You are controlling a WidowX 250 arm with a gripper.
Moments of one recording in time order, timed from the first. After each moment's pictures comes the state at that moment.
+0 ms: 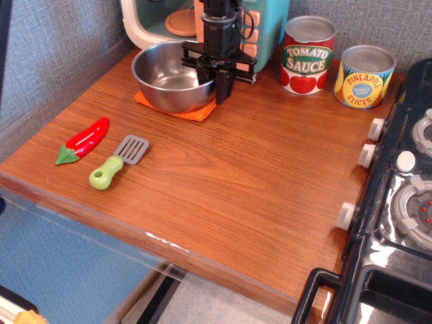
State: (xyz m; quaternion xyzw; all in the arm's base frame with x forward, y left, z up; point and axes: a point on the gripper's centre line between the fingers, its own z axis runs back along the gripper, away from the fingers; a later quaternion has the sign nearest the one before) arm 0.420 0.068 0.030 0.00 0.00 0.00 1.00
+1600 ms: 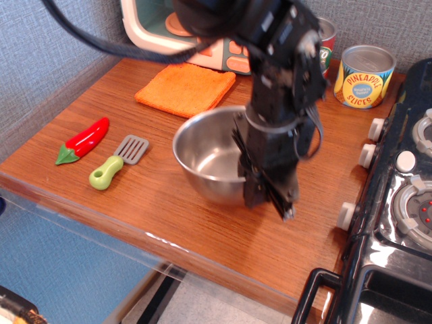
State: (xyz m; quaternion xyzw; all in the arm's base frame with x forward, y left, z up) arm 0.267 -0.068 0.047 0.06 -0.05 -0.35 0.93
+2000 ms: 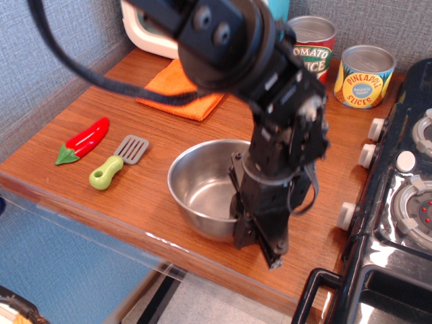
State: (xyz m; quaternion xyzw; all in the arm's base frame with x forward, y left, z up) arm 0.236 -0.071 0.026 0.07 -0.02 -0.37 0.93
